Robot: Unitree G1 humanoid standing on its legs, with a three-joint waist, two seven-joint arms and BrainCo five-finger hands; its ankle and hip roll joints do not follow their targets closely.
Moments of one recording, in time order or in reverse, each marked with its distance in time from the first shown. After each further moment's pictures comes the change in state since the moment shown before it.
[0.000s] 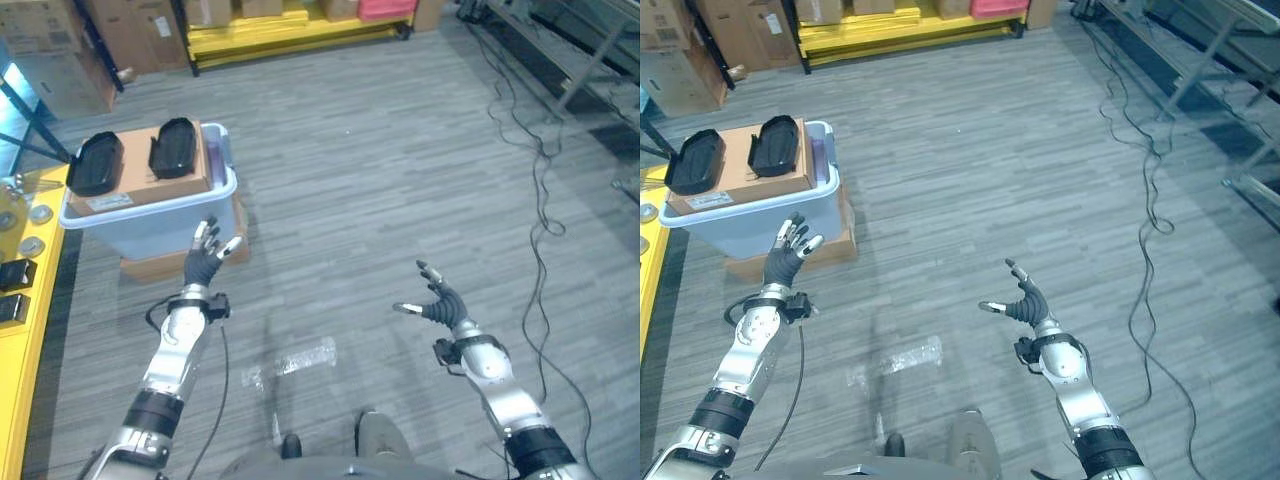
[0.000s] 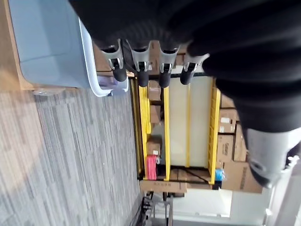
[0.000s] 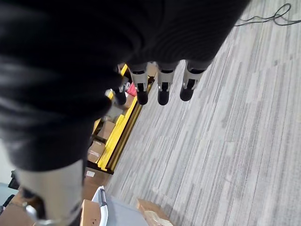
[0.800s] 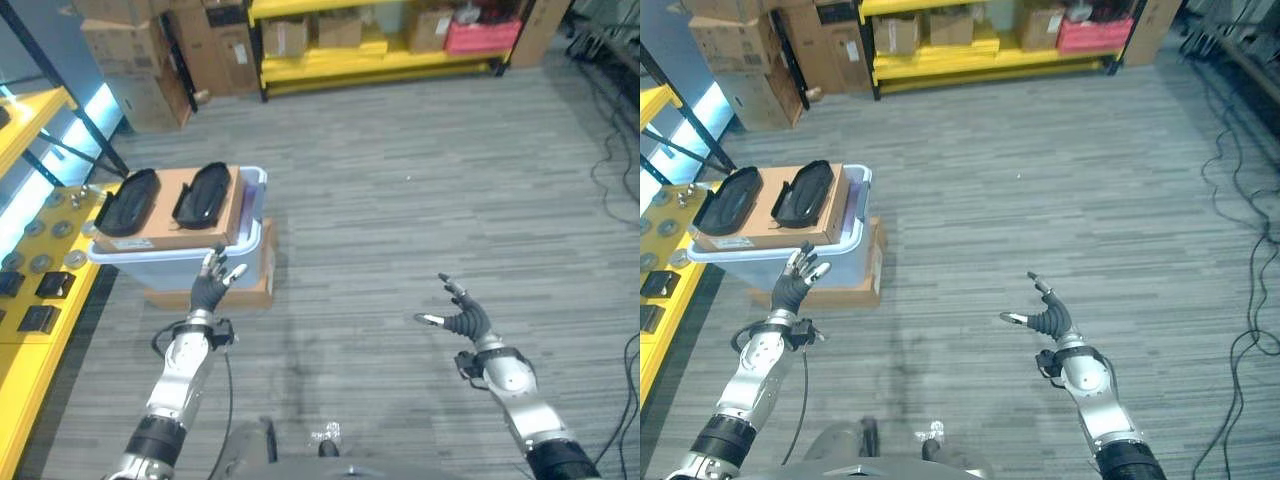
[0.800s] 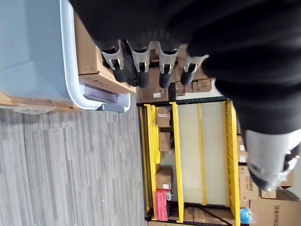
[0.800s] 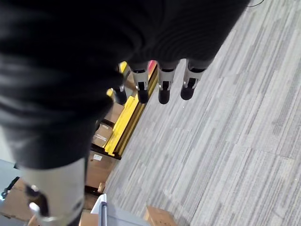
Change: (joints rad) left arm 0.065 -0.021 -0.046 0.013 -0.005 0.001 -0.019; right arm 0.051 -0.070 -0.063 0.037 0.021 -0.004 -0.010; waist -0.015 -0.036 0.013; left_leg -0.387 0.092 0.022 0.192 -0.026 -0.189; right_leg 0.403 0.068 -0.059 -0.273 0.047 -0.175
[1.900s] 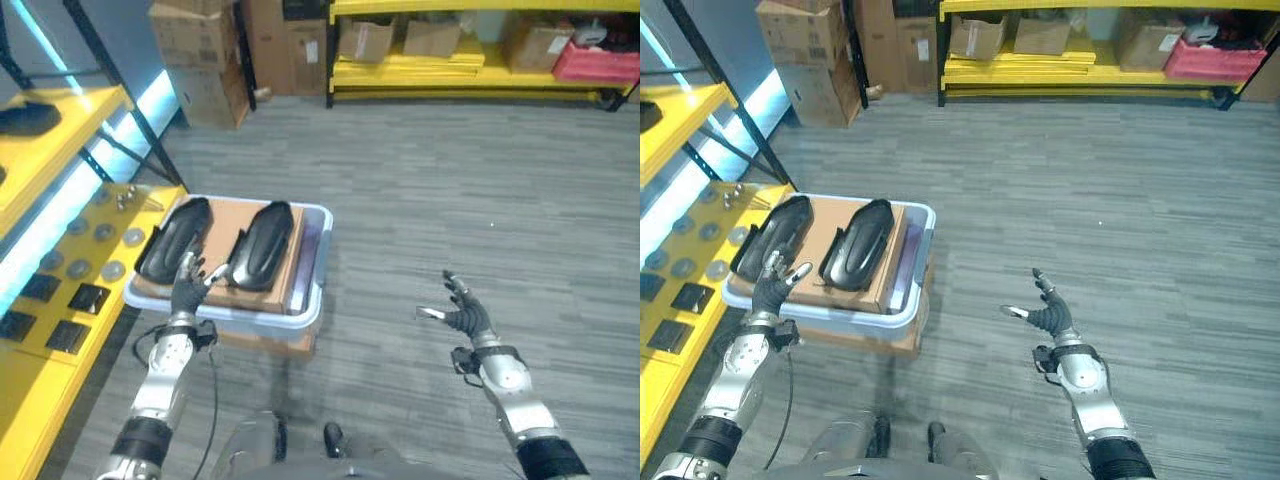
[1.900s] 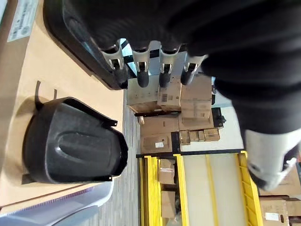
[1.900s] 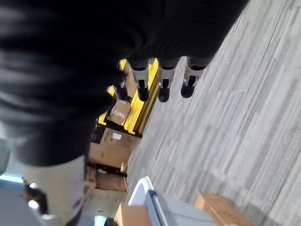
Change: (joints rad) left arm 0.012 0.047 0.049 0.028 -0.001 -0.016 0.039; right arm -0.030 0.056 -0.049 0.028 0.064 -0.018 0.001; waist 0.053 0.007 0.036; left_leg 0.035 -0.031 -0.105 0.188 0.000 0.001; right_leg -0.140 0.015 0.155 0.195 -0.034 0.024
